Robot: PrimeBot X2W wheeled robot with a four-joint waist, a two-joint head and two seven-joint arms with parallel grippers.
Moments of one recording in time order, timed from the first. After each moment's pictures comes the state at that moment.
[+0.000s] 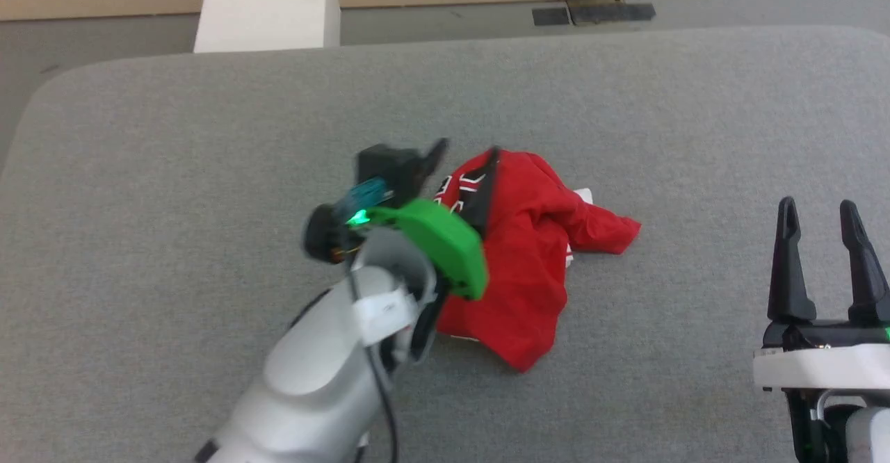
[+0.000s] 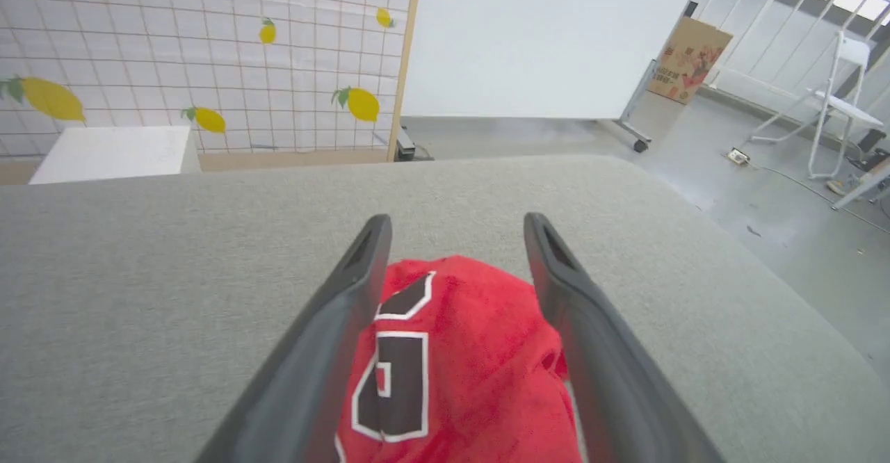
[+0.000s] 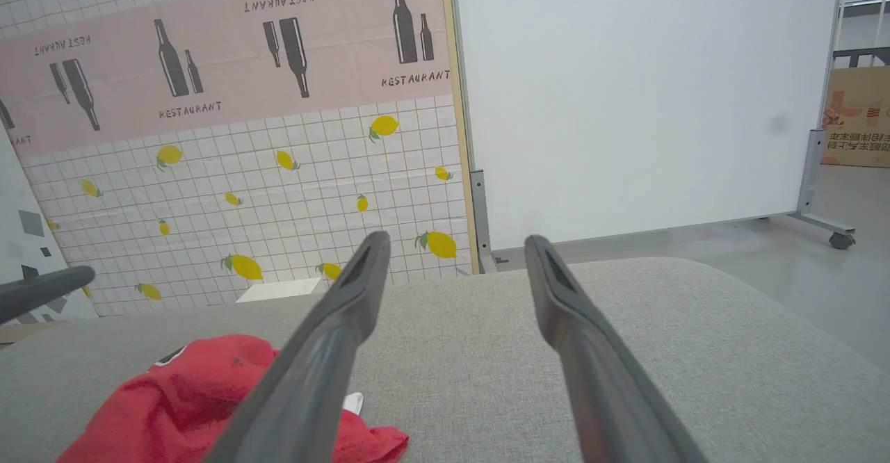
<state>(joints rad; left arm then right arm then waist) -0.64 0.11 -0.72 0.37 -0.70 0.20 -0.07 -0.04 -0.05 -0.17 -0.06 0.19 0.13 -0.26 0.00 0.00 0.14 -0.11</state>
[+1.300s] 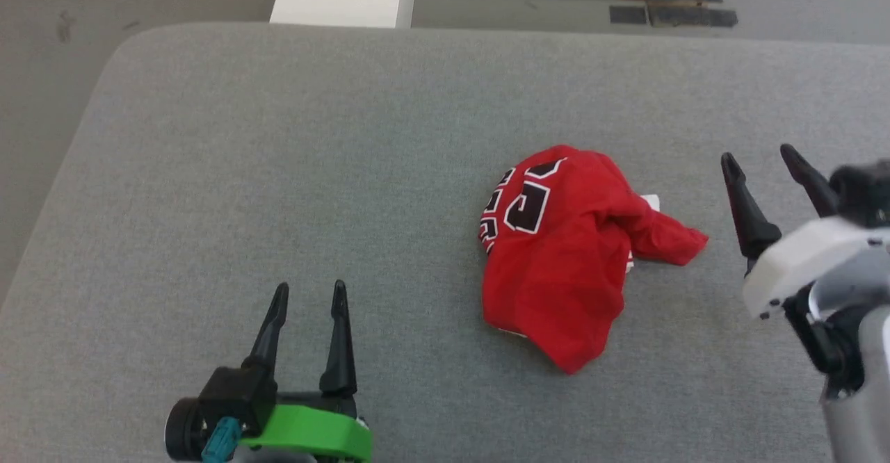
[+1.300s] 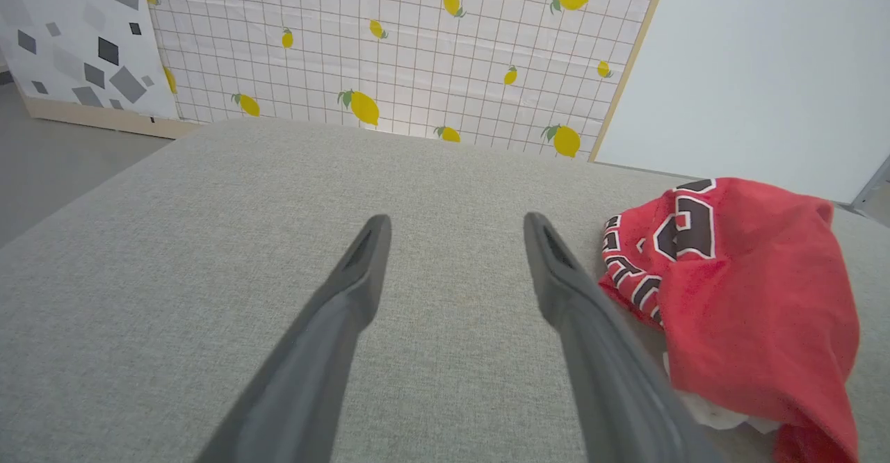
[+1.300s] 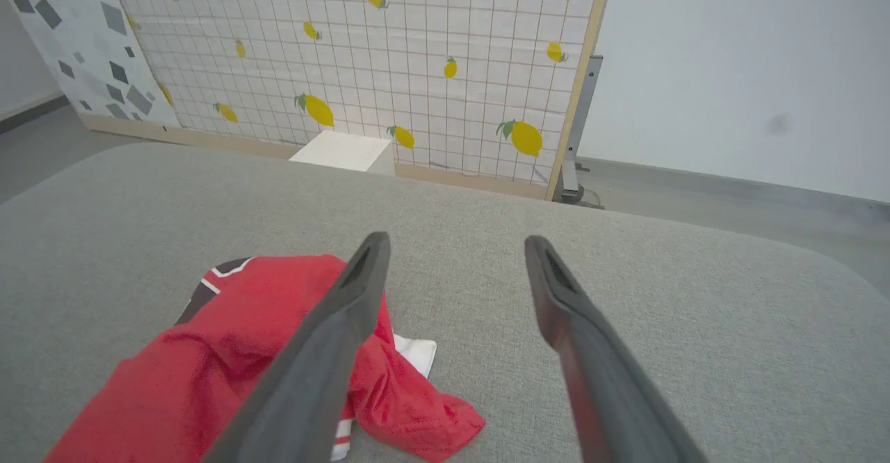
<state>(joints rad) 0.07 0.10 -0.26 -0.09 -0.27 0.13 -0.26 -0.26 -0.20 -0.05 -0.01 0.19 0.13 0.23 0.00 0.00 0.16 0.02</state>
